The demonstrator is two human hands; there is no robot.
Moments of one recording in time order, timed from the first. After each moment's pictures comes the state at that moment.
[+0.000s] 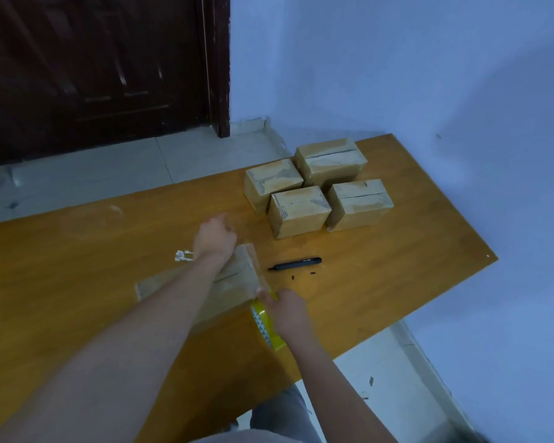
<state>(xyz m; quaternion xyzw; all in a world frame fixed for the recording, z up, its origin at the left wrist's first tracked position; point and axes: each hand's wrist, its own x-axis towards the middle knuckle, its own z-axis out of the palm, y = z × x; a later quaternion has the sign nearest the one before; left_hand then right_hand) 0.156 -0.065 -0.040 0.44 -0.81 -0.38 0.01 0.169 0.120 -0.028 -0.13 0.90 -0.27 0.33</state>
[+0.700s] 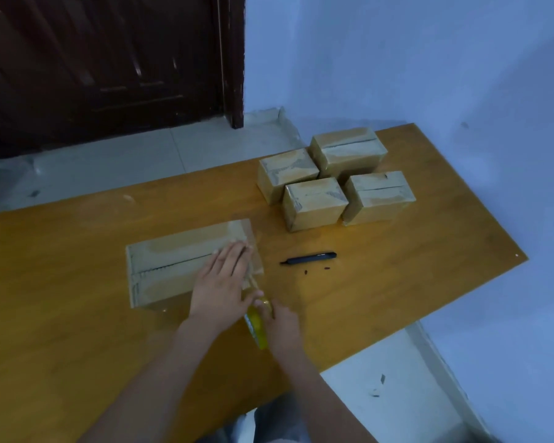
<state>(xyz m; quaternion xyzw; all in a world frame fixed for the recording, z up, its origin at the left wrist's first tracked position) 0.248 -0.016 -0.068 0.18 -0.98 -0.09 -0.01 0.200 0.121 -0.095 -0.20 0.88 -0.30 0.32</state>
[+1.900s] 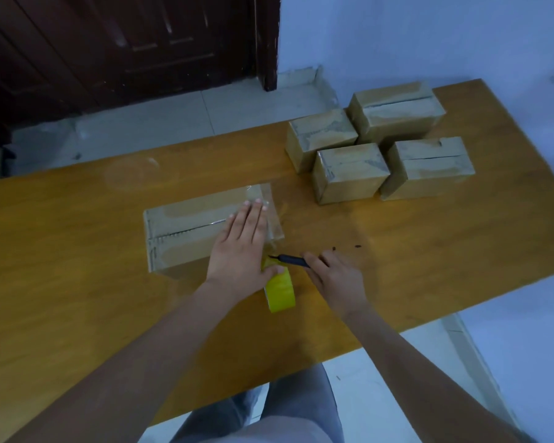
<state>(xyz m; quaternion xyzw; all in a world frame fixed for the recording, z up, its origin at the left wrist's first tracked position) 0.239 -0.015 -0.052 0.22 -0.97 -0.05 -0.07 0.121 0.152 -0.119 -0.53 0.83 -0.15 -0.08</state>
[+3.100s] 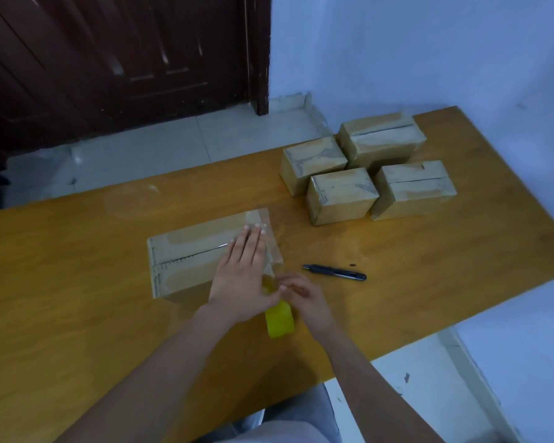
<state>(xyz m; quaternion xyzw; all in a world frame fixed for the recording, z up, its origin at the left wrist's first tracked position) 0.239 -0.023 -0.055 0.19 -0.97 -0.09 -0.08 0.158 0.119 -0.109 -0.18 0.68 -0.60 0.39</state>
